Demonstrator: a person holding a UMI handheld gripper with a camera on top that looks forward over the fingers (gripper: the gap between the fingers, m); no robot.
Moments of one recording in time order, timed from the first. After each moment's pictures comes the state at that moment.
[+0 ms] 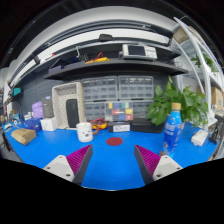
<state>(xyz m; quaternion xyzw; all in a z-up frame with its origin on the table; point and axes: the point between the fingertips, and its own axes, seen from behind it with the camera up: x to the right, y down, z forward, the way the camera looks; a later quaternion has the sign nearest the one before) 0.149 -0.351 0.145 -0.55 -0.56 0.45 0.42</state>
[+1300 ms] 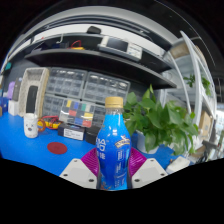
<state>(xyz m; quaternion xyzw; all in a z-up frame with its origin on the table) -0.036 -0.280 0.166 -0.52 -0.54 0.35 0.55</state>
